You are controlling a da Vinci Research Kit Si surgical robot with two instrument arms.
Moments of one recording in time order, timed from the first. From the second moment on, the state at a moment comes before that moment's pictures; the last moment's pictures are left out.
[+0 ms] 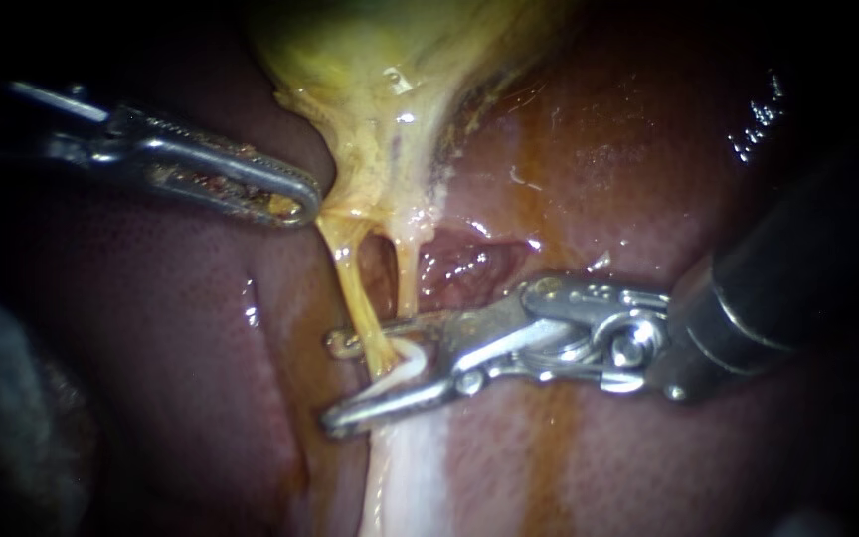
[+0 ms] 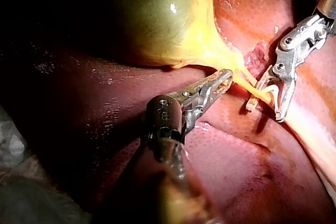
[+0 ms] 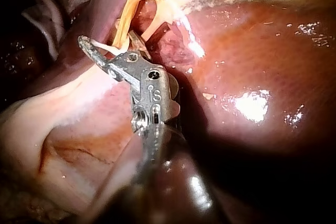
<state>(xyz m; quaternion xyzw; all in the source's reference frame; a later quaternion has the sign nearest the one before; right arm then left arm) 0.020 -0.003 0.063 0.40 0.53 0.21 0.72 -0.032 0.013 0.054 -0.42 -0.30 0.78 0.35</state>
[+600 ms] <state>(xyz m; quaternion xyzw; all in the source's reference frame) 0.020 -0.004 0.060 0.42 0.54 0.19 0.71 -0.032 0.013 0.055 -0.42 -0.30 0.78 0.35</state>
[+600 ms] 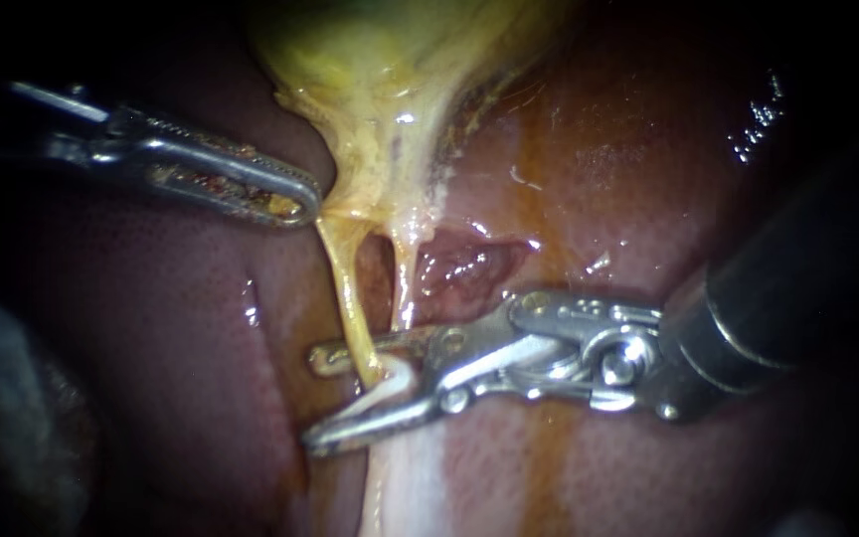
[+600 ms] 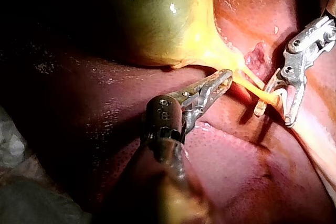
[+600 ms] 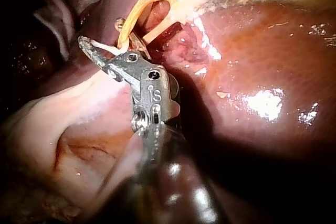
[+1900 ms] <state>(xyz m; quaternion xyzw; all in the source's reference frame) 0.020 -0.003 0.056 0.46 0.51 0.24 0.68 -0.032 0.013 0.055 -0.42 -0.30 0.78 0.35</state>
